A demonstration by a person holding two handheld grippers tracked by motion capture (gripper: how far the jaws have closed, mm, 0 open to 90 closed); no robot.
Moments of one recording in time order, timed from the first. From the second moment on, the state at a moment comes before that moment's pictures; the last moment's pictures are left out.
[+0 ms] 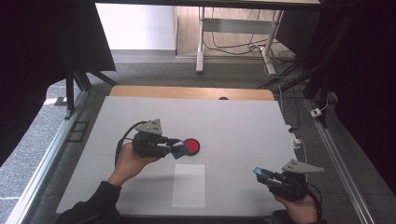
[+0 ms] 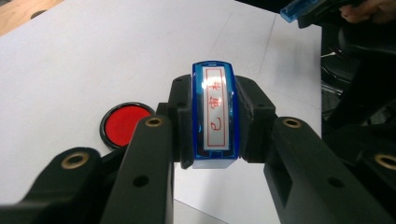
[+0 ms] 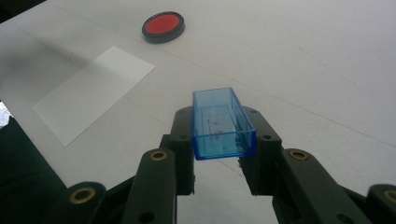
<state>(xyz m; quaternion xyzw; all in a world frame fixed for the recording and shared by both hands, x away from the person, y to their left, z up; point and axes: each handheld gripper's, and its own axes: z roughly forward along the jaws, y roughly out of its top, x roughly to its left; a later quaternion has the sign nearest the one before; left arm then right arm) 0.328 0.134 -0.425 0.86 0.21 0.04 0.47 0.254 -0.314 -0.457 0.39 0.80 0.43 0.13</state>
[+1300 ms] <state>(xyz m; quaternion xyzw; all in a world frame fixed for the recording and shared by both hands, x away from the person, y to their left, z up) 0.406 0.091 -0.474 0.86 0.31 0.02 0.40 0.254 -0.313 -0.457 0.39 0.81 0.43 0.12</state>
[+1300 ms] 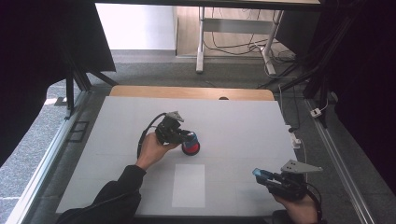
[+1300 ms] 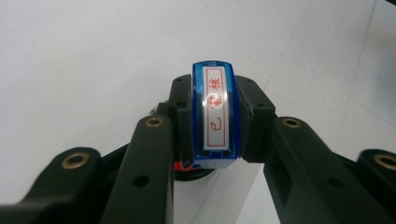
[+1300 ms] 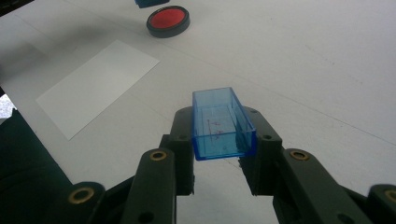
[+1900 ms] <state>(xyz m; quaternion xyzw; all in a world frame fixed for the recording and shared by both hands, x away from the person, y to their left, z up) 0.414 0.083 -0.489 0.87 0.33 0.02 0.37 0.254 -0.313 -0.457 0.38 0.81 0.43 0.12</state>
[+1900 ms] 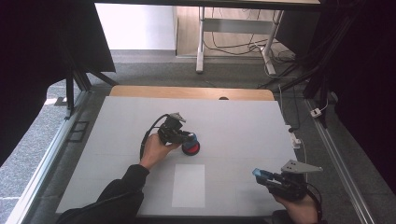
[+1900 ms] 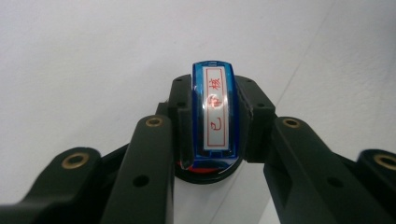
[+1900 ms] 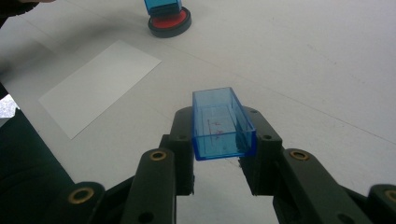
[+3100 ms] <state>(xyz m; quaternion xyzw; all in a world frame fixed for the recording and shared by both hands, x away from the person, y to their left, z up) 0.410 0.079 -0.491 0.87 0.34 0.03 0.36 0.254 -0.311 -0.458 0.38 0.82 0.42 0.12</state>
